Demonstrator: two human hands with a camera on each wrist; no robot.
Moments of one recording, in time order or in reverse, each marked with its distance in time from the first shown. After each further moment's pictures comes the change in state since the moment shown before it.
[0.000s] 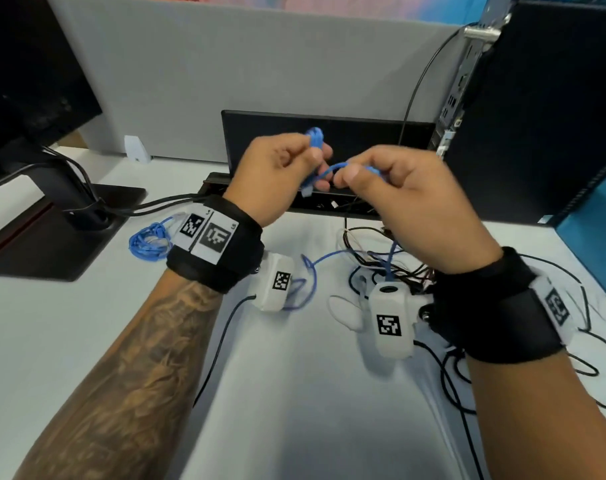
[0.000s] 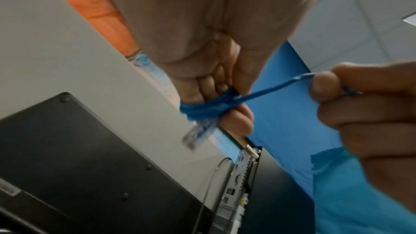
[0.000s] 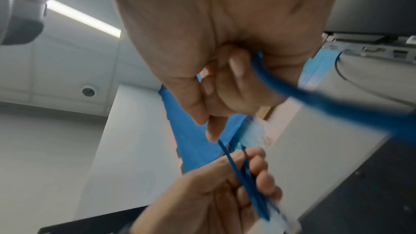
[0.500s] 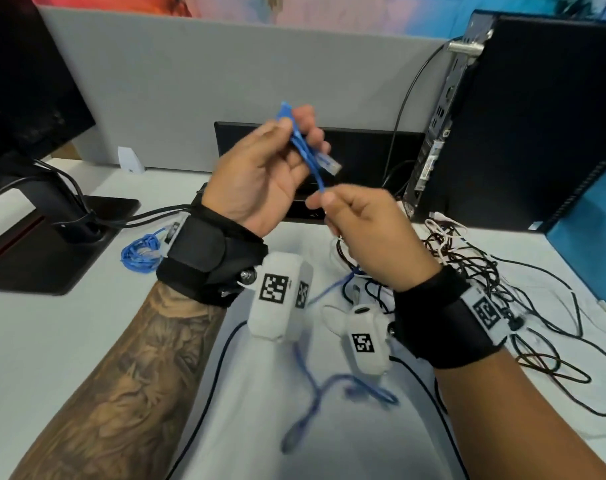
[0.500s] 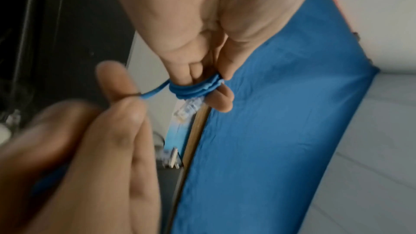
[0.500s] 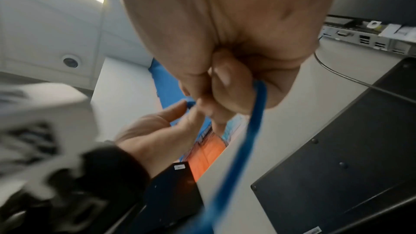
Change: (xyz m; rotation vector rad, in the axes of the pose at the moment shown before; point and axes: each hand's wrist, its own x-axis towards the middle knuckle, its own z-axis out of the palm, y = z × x) left_hand 0.005 0.019 0.002 -1.024 -0.031 -0.182; right_hand 0.001 0.030 0.026 -0.005 -0.023 0.132
